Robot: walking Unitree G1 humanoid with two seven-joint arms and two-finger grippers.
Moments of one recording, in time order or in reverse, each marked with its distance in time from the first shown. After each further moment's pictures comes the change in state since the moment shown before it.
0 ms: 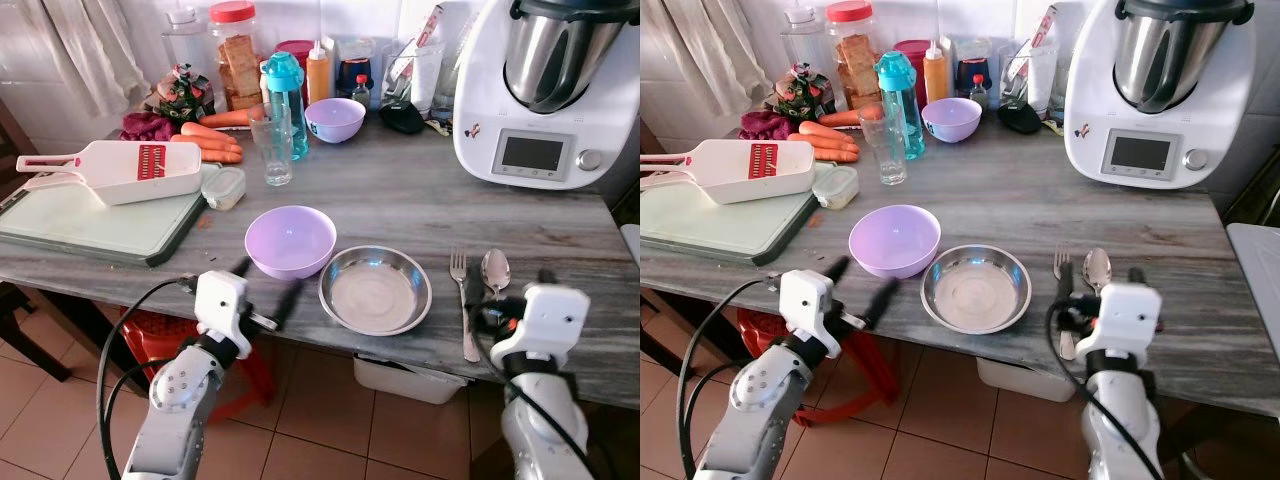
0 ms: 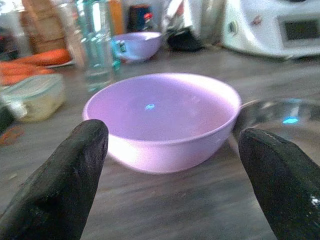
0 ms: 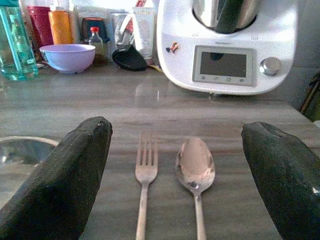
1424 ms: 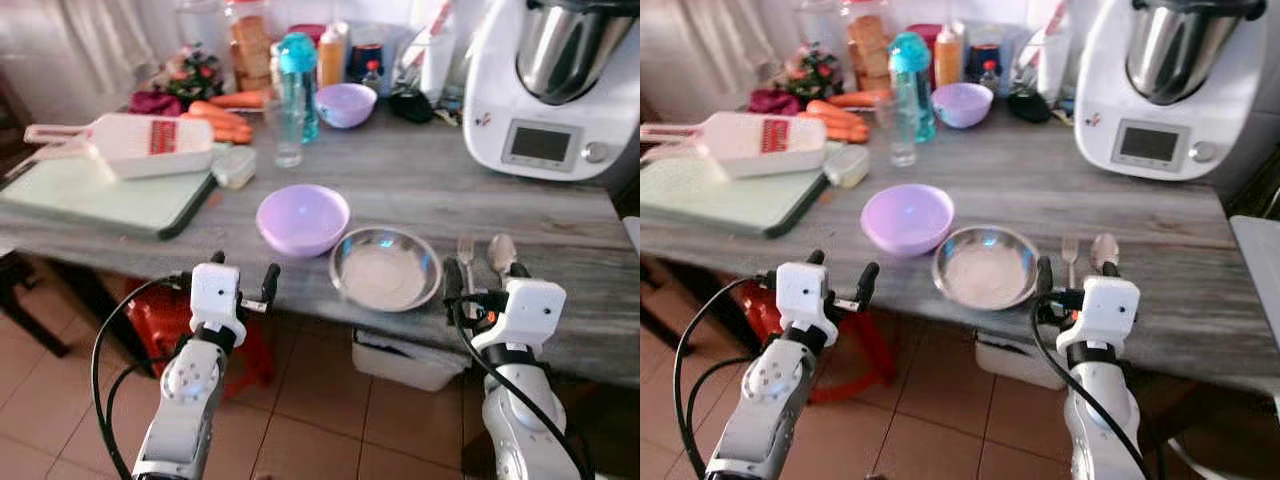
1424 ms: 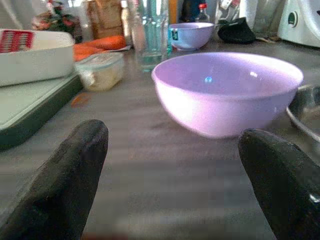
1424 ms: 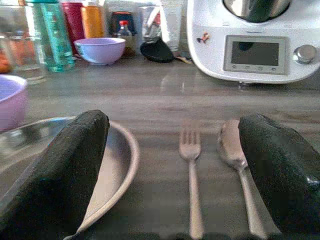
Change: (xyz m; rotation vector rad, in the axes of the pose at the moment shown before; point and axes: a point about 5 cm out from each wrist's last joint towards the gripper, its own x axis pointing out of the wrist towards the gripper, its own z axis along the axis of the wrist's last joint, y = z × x) left arm 0.008 0.008 0.000 0.036 0.013 0.192; right arm 0.010 0.017 -0.001 0.077 -0.014 0.073
